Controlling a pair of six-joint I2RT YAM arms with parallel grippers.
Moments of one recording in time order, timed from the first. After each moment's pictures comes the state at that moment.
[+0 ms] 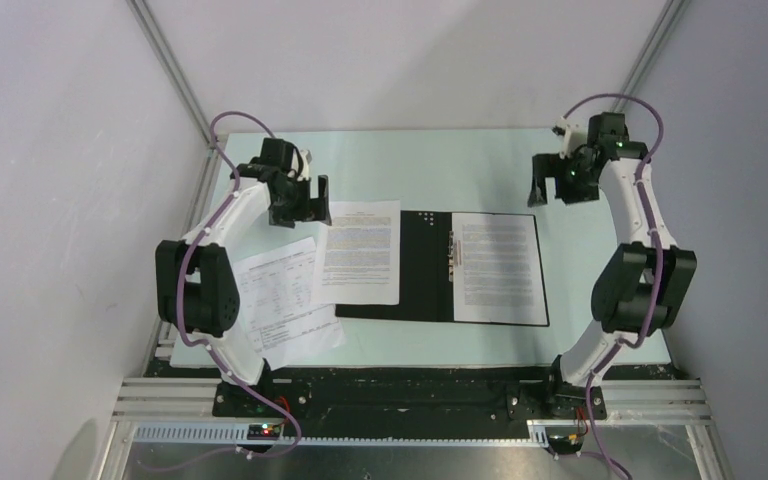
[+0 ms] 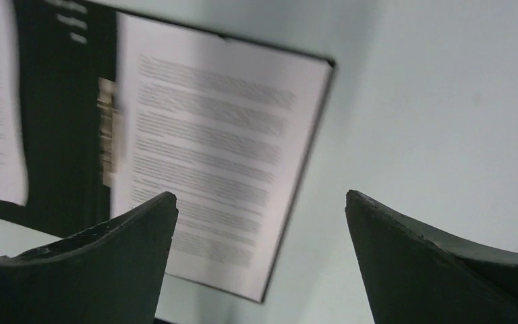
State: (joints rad) left arm -0.15 1.72 1.40 -0.77 0.16 -0.15; right arm -0.14 1.76 1.62 -0.97 -0.29 -0.23
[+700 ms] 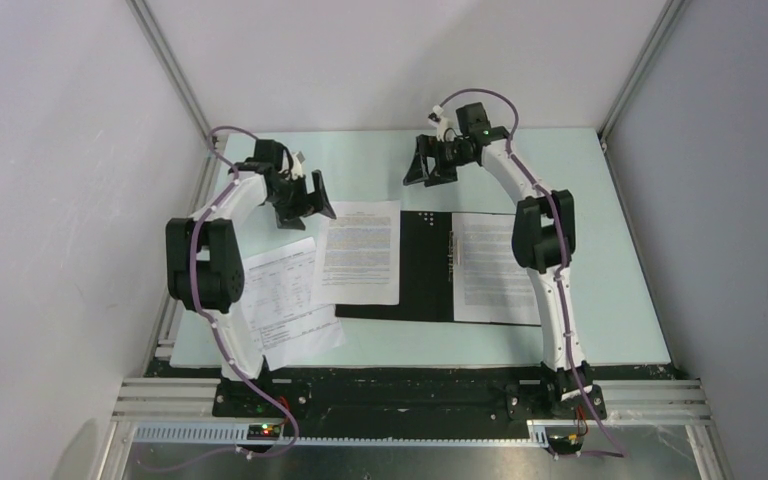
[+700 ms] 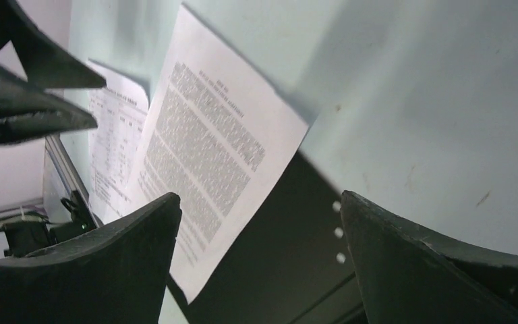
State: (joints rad) left arm -0.05 1.89 1.45 -0.71 0.38 -0.26; right arm 0.30 2.41 2.23 -0.73 -0.75 0.14
